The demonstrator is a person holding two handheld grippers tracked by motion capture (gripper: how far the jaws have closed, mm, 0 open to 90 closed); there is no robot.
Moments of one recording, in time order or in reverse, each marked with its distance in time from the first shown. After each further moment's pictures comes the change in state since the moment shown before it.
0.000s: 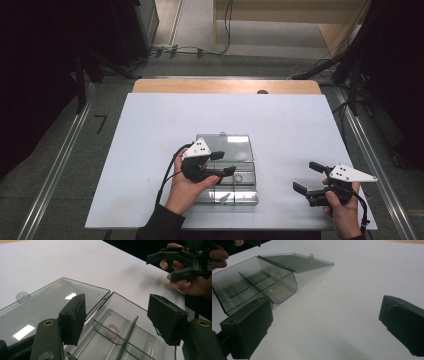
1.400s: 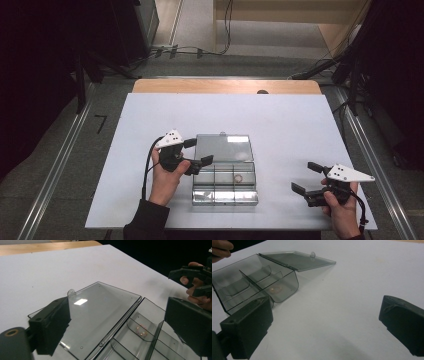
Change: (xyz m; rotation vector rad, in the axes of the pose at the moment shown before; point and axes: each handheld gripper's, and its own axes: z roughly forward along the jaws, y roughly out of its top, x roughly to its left) left arm 0.045 -0.008 -0.039 -0.080 0.096 -0.081; right arm 0.002 0.000 0.003 0.007 0.005 -0.016
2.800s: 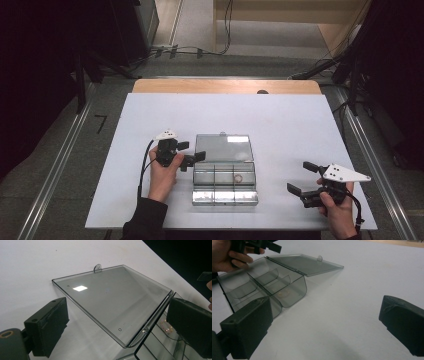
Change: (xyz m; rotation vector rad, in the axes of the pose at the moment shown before) left arm 0.044 -0.026 0.016 0.076 0.038 -0.222; right arm 0.012 0.007 0.005 -0.008 0.025 -0.015
